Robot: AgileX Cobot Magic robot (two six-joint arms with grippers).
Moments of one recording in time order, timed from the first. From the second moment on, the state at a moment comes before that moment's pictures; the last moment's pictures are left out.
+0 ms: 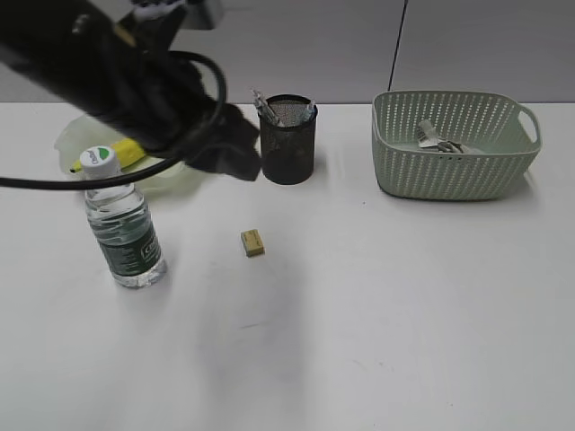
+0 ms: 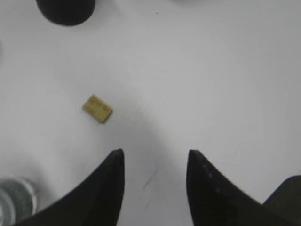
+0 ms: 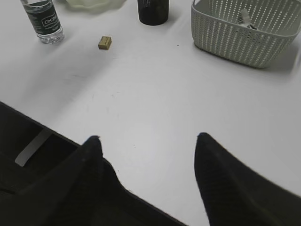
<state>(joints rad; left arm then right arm) -0.63 1.56 -1.15 -0.32 0.65 0.13 0.59 -0.01 -0.51 0.00 1.04 0.04</state>
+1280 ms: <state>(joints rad) -0.63 2.27 -1.85 -0.10 1.21 -0.72 0.59 -0.01 -0.51 0.00 1.04 0.04</state>
